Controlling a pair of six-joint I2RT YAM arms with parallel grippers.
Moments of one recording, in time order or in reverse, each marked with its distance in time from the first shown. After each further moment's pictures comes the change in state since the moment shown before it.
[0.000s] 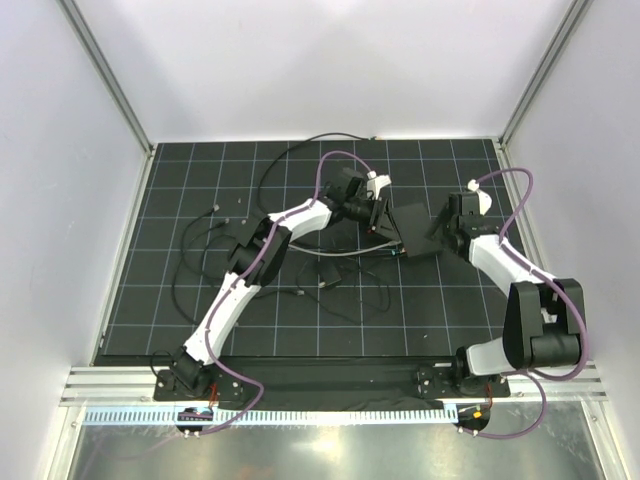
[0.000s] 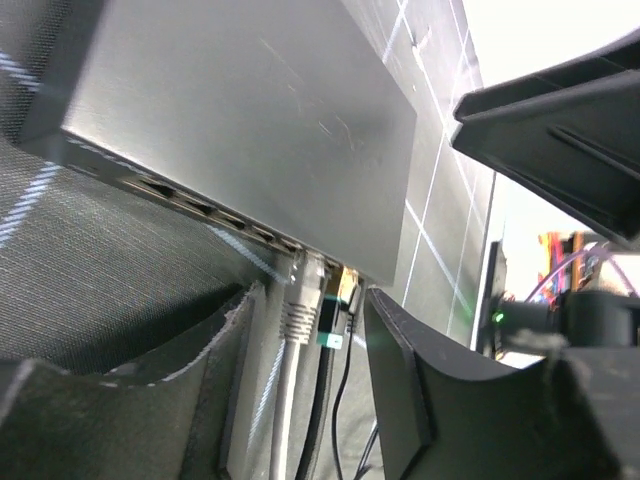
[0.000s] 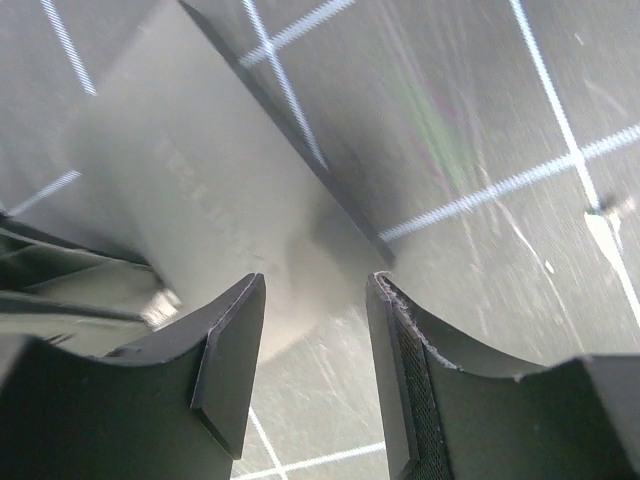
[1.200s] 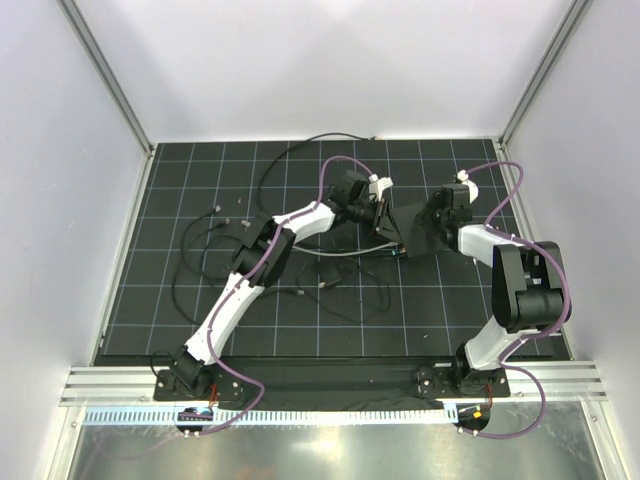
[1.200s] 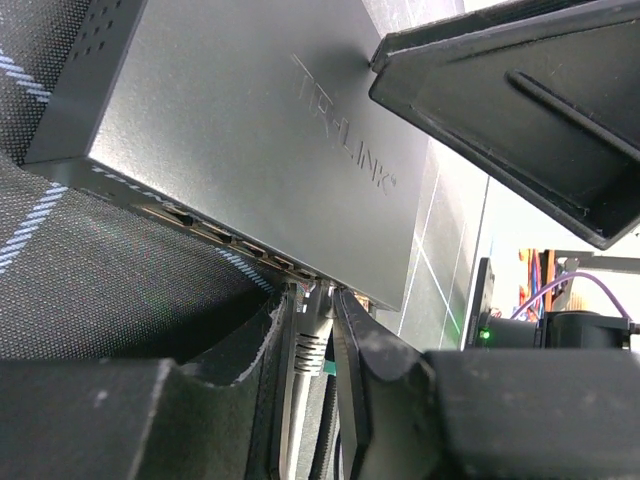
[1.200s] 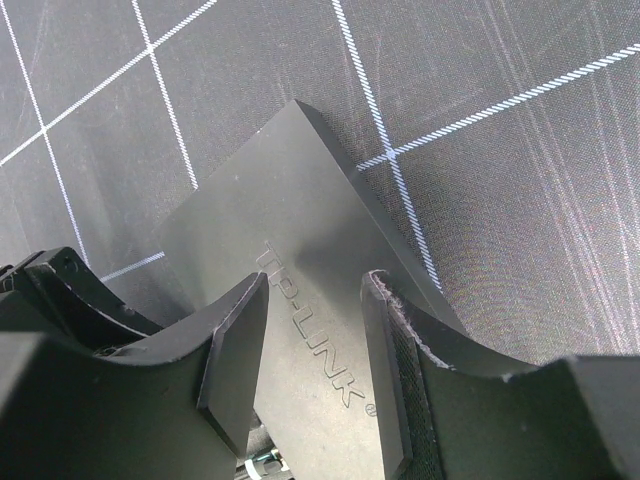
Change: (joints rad) left arm -0.015 0.061 0.056 0.022 -0.014 -0.101; right arm 0.001 0.242 0.057 0.331 -0.111 0.021
